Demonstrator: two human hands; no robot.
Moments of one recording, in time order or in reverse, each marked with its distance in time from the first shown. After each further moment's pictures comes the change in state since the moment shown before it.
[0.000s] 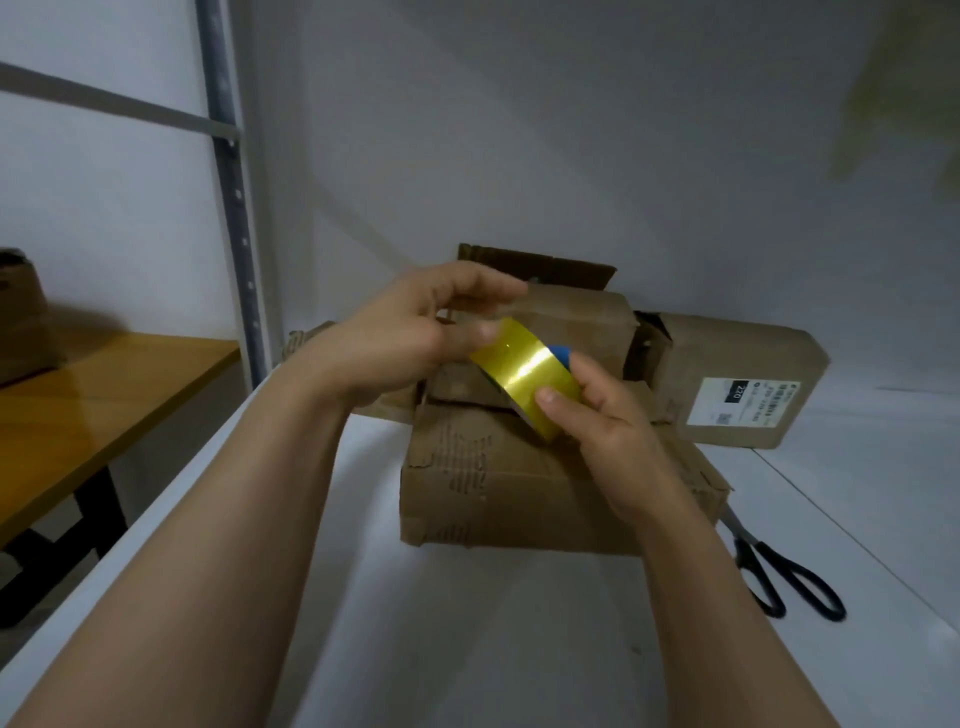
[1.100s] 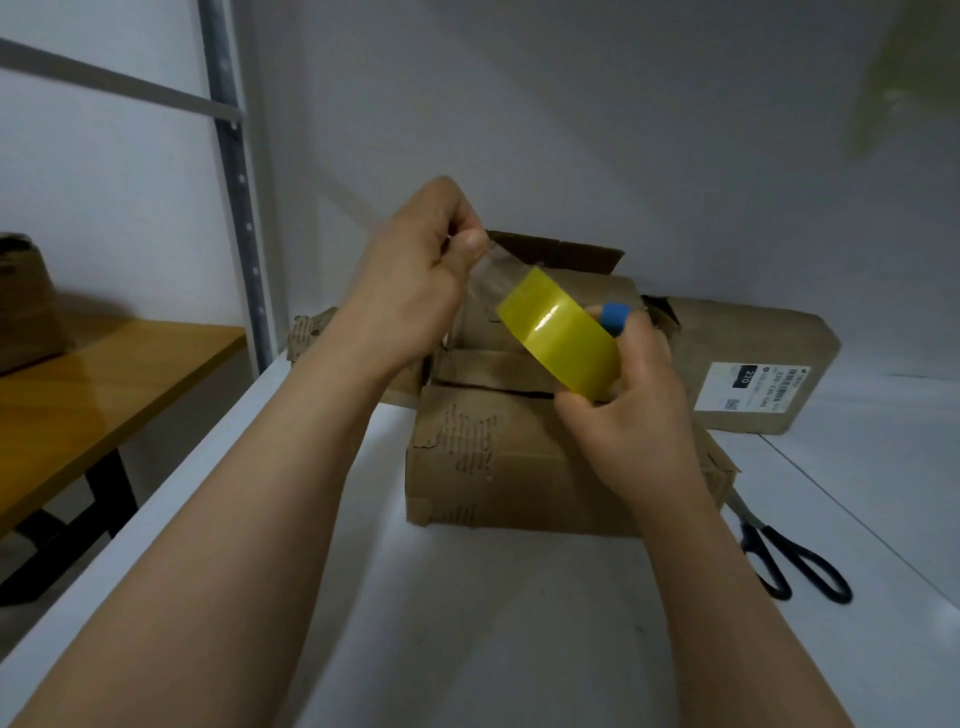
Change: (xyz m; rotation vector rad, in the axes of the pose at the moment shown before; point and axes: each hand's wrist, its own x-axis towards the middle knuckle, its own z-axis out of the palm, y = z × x) left_hand 0.009 0.008 0.009 0.312 0.492 0.204; right_hand -0.011 -0.011 0.002 -0.561 0.340 -0.216
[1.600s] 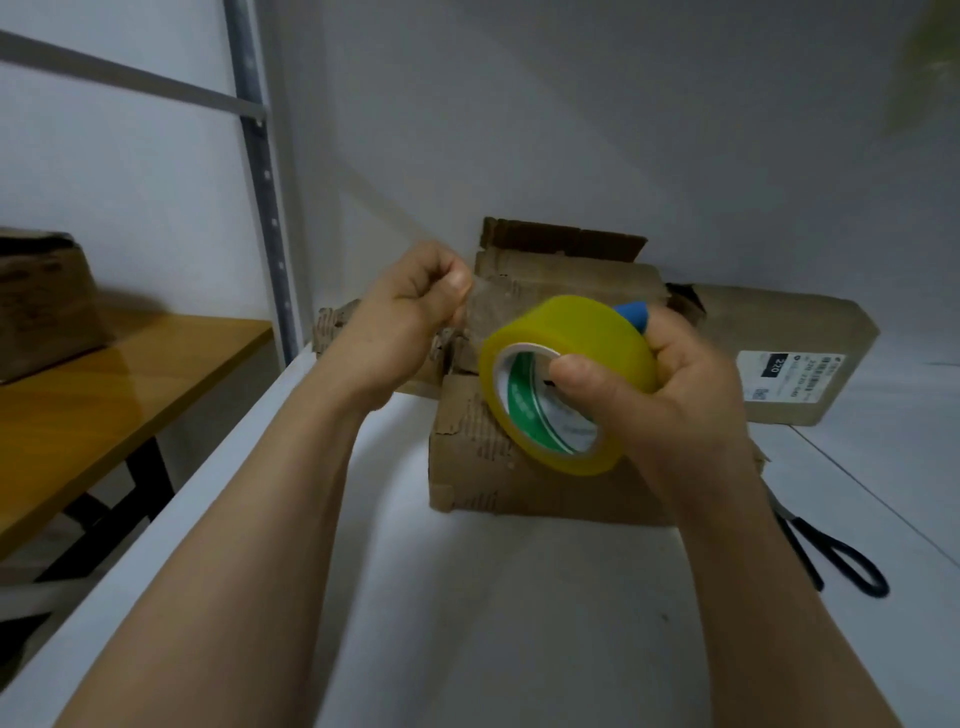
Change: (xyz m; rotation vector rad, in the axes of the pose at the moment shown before) left_hand -0.029 -0.035 -0.005 -0.362 -0.168 -0.244; right_hand -0.013 -0.030 -0.017 0.421 -0.088 0.082
